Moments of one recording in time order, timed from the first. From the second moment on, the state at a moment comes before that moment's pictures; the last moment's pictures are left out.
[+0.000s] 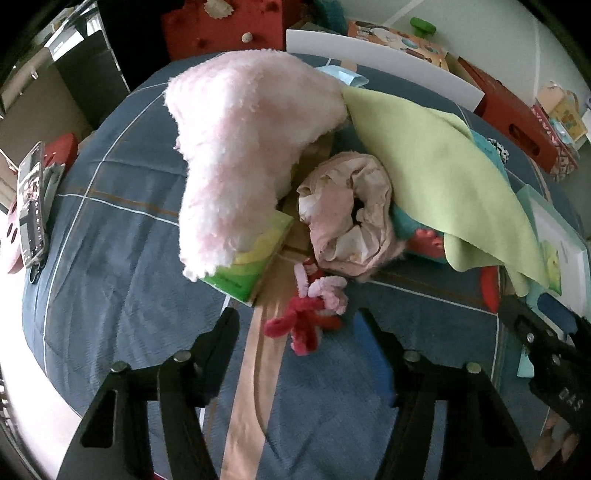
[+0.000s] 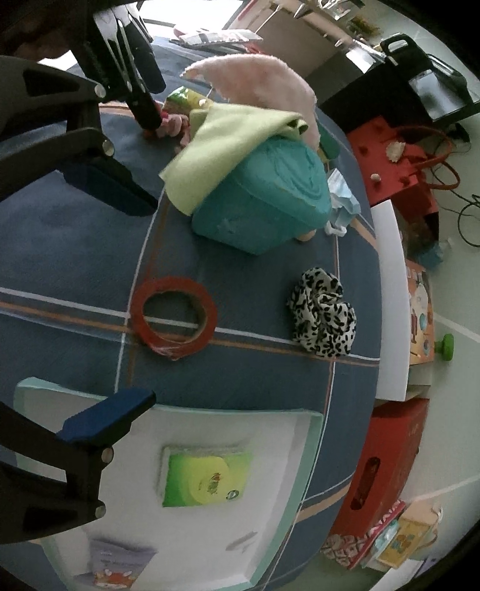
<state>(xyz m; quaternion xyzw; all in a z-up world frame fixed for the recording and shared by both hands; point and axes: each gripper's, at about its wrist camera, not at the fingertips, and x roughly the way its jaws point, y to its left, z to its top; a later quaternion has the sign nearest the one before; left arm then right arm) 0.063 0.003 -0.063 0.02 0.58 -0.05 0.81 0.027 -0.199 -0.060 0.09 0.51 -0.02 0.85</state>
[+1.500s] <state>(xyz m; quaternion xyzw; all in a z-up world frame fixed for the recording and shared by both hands) 0.079 0.010 -0.081 0.02 0.59 -0.06 0.81 0.050 -0.203 -0.085 0.08 0.55 -0.01 0.83</state>
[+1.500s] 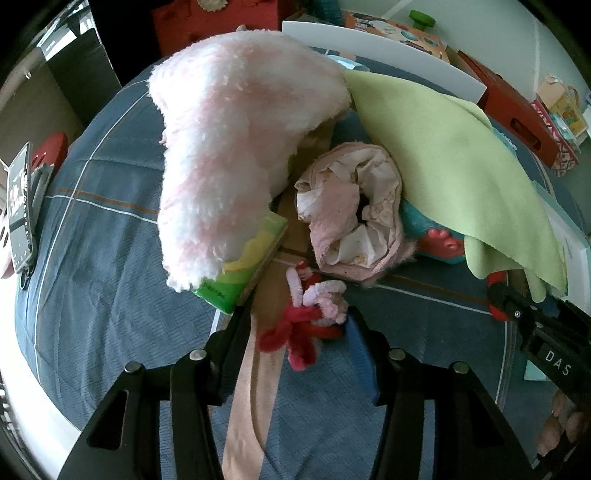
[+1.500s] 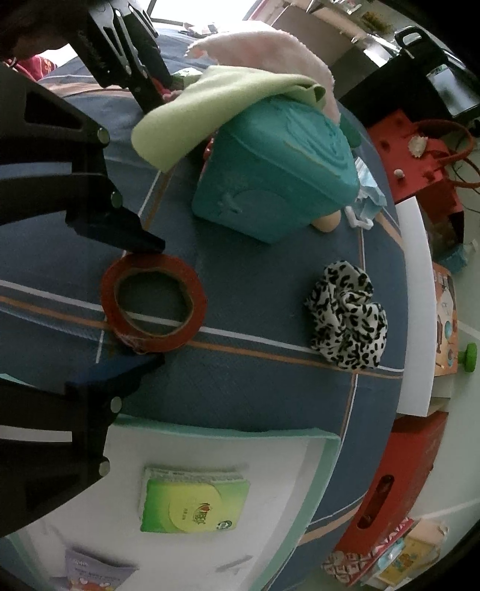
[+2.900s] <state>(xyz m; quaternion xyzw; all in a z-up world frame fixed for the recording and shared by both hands) 0.071 0.005 -0.066 0.02 0.57 -0.07 0.82 0.047 -0.184 -0.076 0.06 0.54 0.00 0.84</state>
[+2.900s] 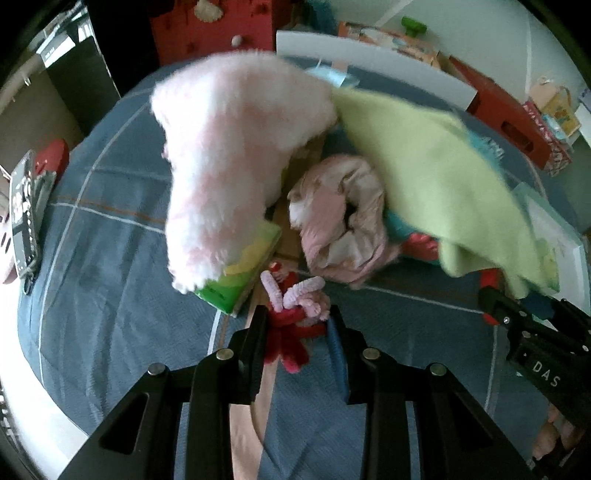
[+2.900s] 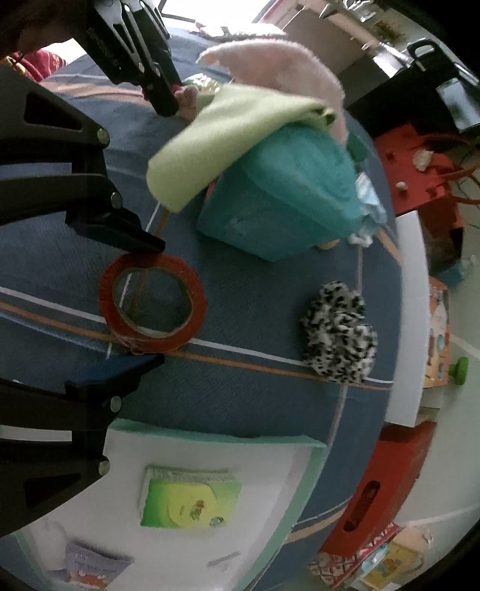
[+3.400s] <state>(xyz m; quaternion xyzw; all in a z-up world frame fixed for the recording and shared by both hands) 0.043 -0.007 0.007 0.01 0.49 -0.11 0.86 0.017 -0.208 -0.033 0.07 0.50 -0.03 0.86</state>
